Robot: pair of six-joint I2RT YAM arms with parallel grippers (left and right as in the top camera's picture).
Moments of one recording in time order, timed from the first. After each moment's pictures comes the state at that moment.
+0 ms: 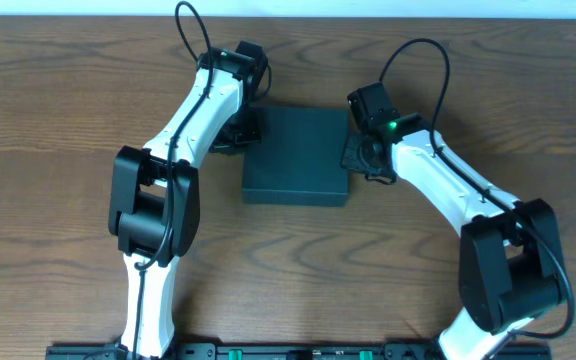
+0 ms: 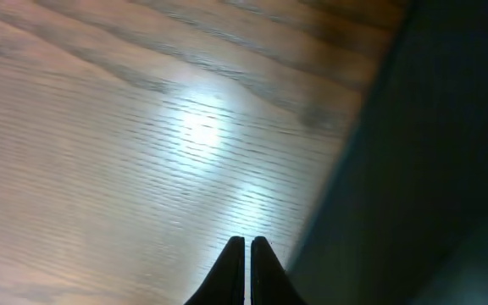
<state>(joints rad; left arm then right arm) -0.34 2.22 1.88 -1.32 -0.10 -0.51 0.35 1.84 1.26 -0.72 0.10 0.64</state>
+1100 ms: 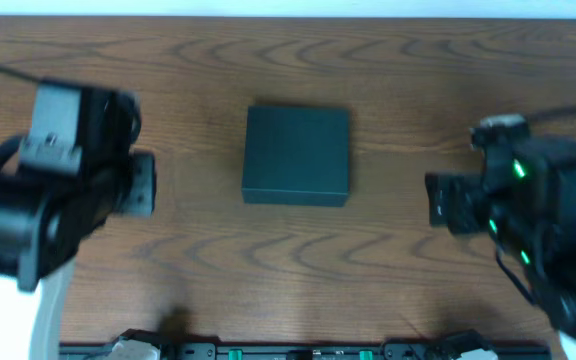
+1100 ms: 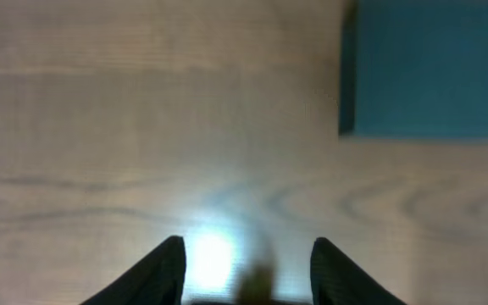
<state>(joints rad) -0.21 1.27 1.89 -1.69 -0.12 -0.13 0.25 0.97 1.44 -1.28 0.05 0.15</state>
